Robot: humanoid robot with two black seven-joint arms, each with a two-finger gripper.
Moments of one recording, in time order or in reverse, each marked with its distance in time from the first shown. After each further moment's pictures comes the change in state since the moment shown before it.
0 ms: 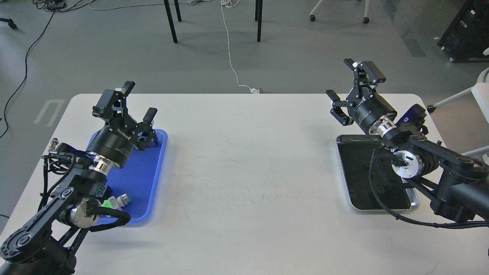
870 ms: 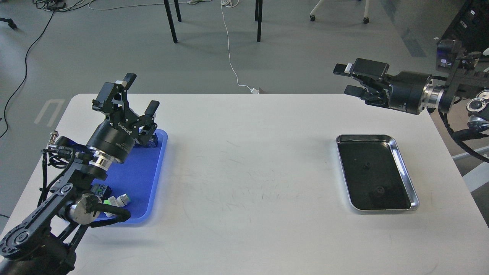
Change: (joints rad) left arm -0.014 0.006 0.011 -0.022 0.006 -0.002 -0.001; right arm 0.414 -0.334 -0.393 0.122 -0.649 0.251 0.000
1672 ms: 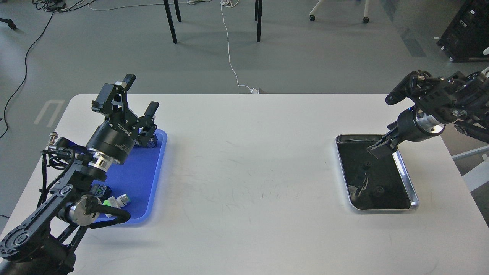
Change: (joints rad) left arm 0.008 0.002 -0.001 -0.005 0.000 0.000 -0.002; right arm 0.210 0.217 -0.594 -0.193 -0.907 -0.109 0.000
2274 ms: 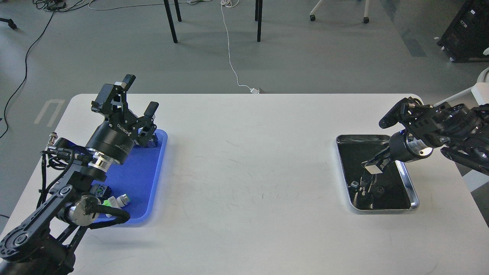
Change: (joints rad) left arm 0.002 0.001 -0.001 -0.001 0.000 0.001 -0.001; right arm -0.135 0.060 -0.002 -0.096 0.052 -0.060 0.000
